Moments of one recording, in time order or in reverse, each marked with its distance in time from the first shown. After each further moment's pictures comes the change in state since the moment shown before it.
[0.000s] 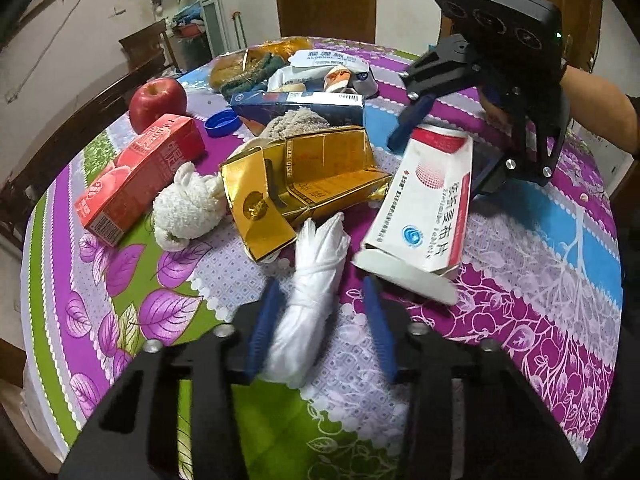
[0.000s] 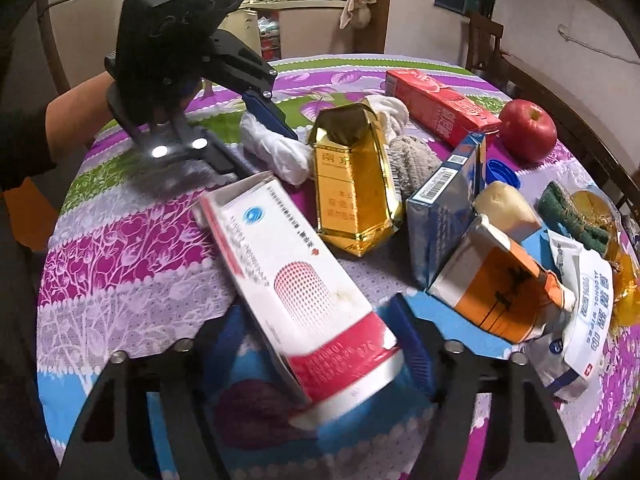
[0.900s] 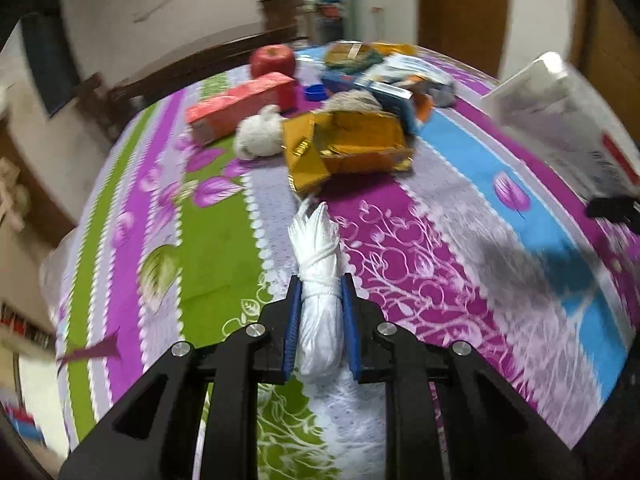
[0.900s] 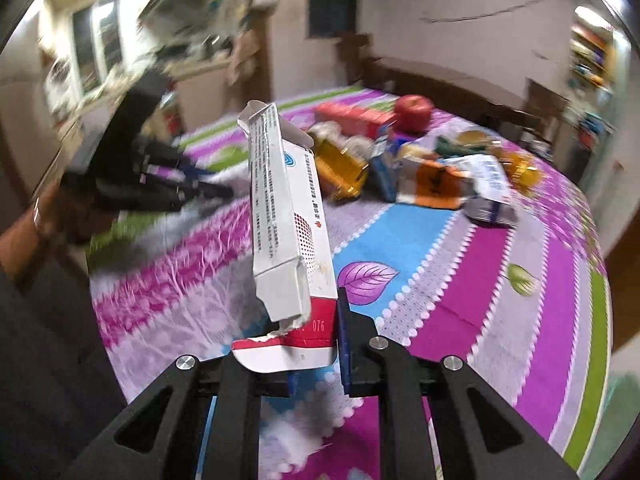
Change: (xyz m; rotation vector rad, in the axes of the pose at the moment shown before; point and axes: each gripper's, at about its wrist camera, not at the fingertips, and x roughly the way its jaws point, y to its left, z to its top) left arm -0.042 -0.066 -0.035 -0.405 0.007 0.363; right arm -0.108 0.123 -0.077 0.408 -0.213 -0.322
